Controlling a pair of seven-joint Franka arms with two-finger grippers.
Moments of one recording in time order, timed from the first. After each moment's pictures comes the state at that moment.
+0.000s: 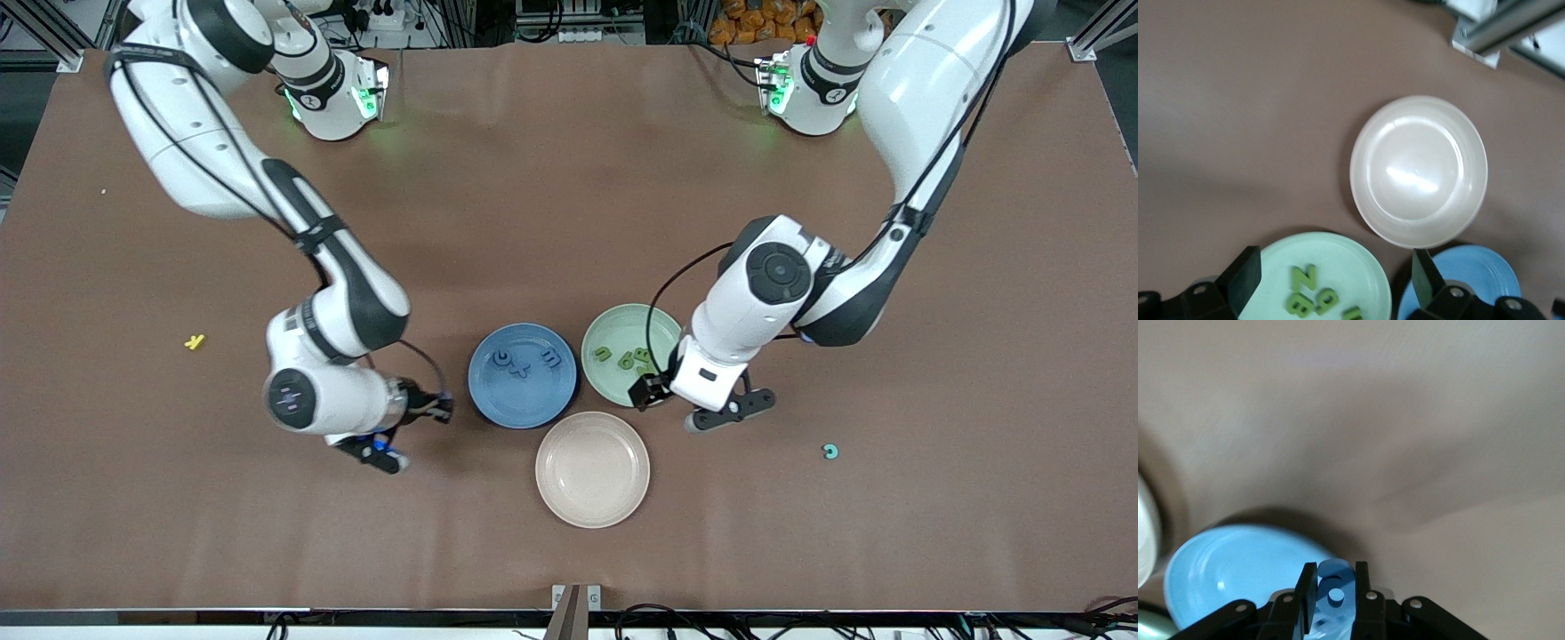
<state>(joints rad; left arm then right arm) -0.06 0.69 -0.56 -1.47 0.34 2.32 -1.01 0.05 0.91 0.44 -1.26 -0.07 2.04 0.79</state>
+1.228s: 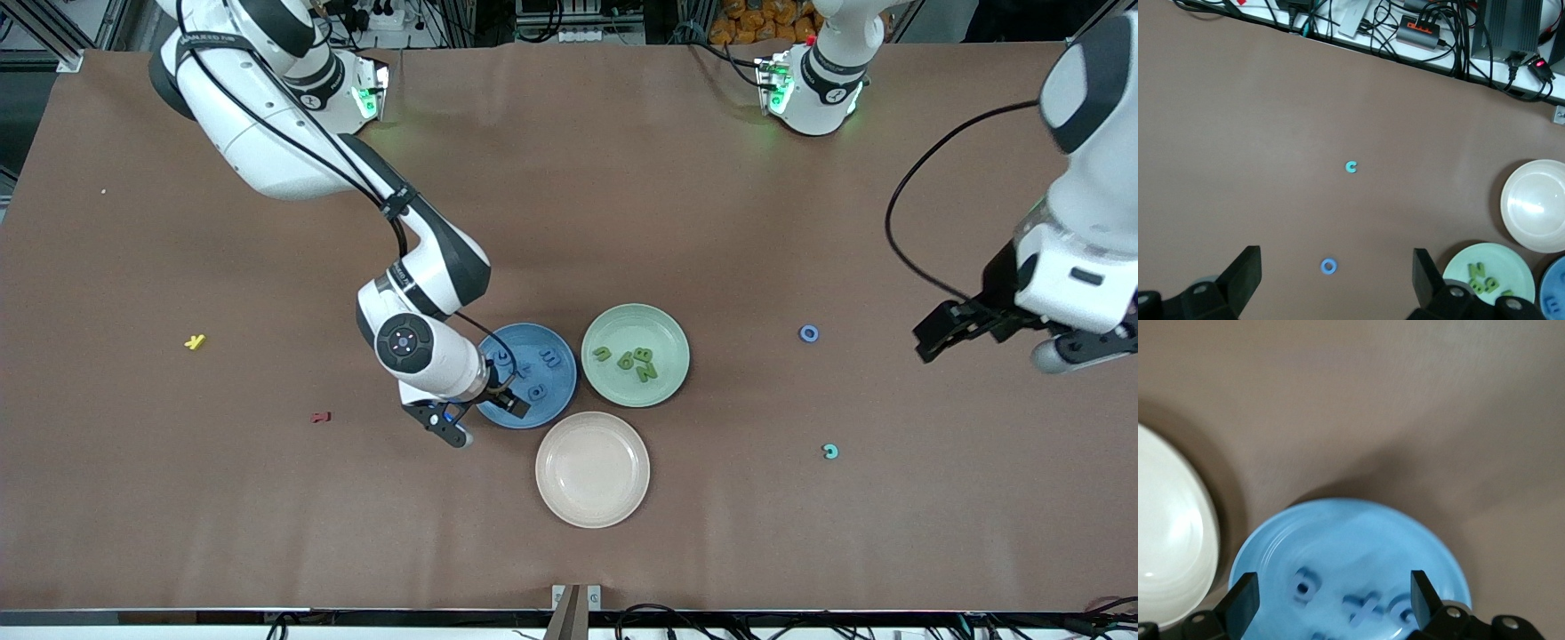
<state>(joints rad) 0.30 0.21 -0.52 -1.46 0.18 1.85 -0.49 0.20 0.91 0.42 -1.26 -0.21 2.17 1.17</state>
